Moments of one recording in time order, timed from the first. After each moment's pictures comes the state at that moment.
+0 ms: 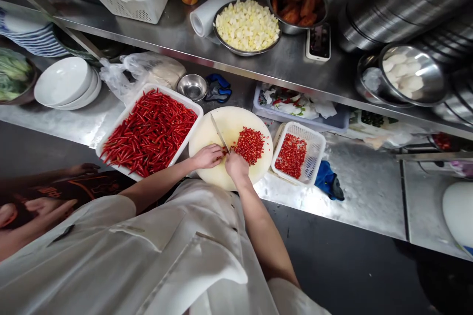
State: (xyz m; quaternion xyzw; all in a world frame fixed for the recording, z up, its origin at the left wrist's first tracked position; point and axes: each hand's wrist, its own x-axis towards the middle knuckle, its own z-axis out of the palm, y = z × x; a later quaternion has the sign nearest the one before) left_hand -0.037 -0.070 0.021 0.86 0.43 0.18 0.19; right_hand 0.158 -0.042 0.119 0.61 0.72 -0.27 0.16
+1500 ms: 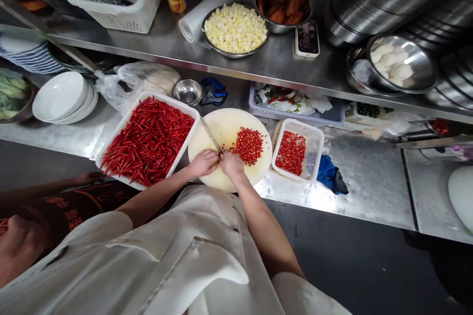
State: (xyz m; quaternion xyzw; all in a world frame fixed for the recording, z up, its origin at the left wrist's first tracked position) left_hand -0.041 -0.092 0.019 0.85 0.48 0.16 0.16; right_hand 0.139 -0.041 0.113 0.59 0.73 -0.29 0.15
